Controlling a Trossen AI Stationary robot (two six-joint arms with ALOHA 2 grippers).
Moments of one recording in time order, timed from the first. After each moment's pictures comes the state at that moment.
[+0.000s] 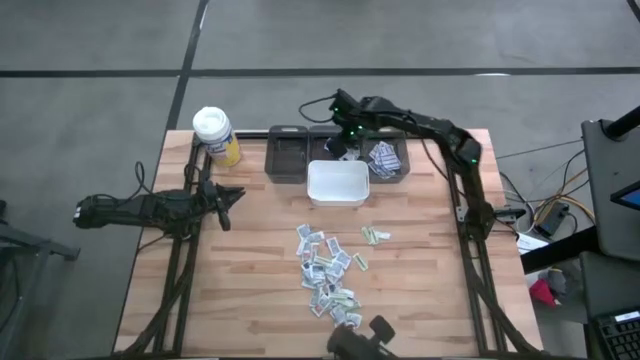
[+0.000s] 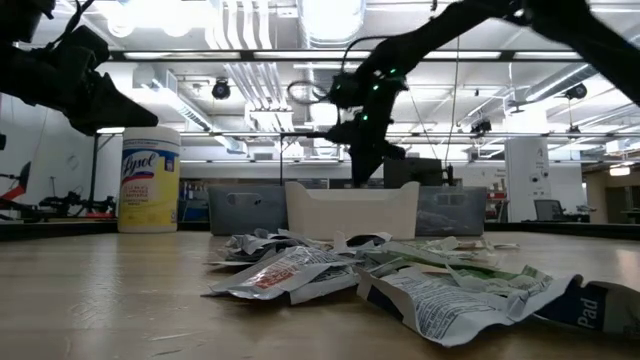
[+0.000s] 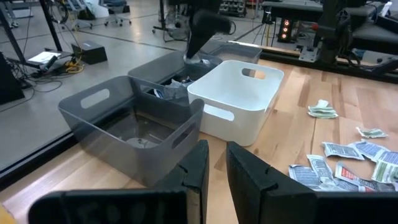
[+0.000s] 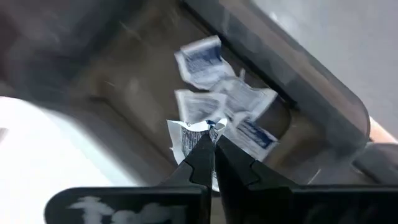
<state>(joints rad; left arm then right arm) -0.07 0.12 0.19 -0.37 -0.55 -0.17 -0.59 2.13 1.86 -0.95 0.03 0.24</state>
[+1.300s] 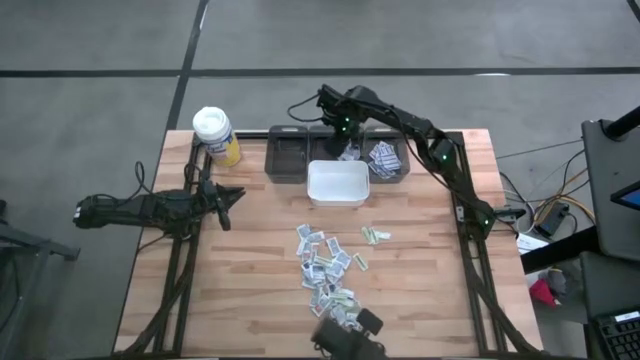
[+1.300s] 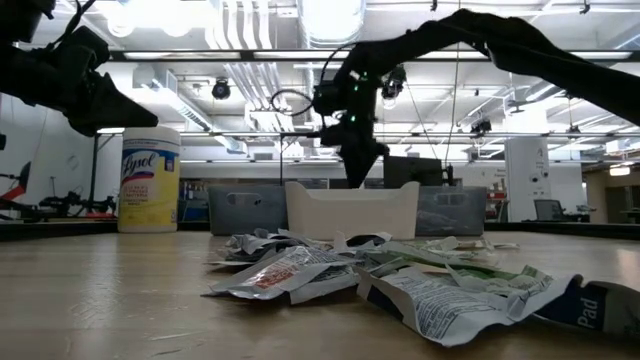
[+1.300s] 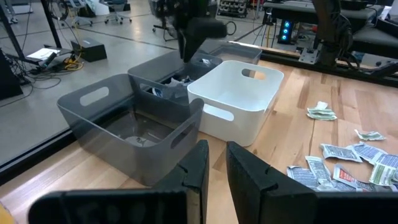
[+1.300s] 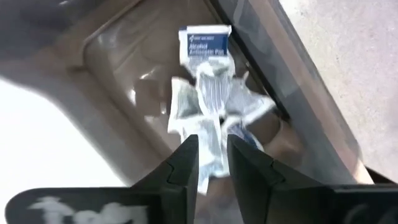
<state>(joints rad) -0.07 0.12 0.19 -0.38 -0.55 -0.19 -0.59 2.39 2.34 -1.34 0.04 0.04</state>
